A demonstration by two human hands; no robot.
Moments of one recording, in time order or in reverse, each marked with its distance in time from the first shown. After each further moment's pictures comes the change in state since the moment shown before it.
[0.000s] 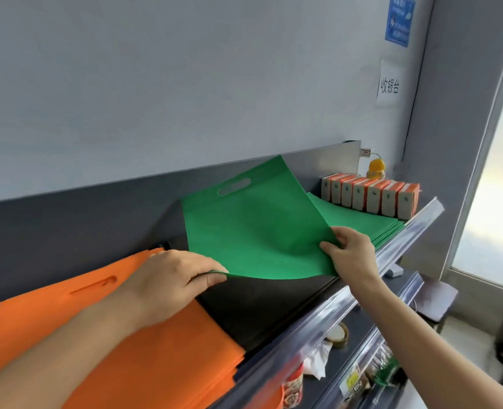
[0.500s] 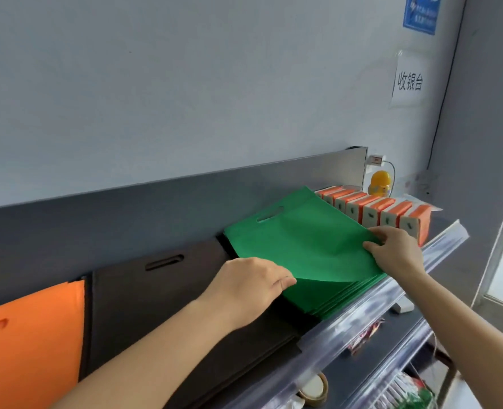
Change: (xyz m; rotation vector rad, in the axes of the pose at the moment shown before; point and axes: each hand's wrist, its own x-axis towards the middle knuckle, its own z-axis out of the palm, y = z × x) left_hand 0.199 0.085 0.143 0.181 -0.226 -0.110; right_hand 0.202 0.091 -0.108 -0.475 -0.015 0.015
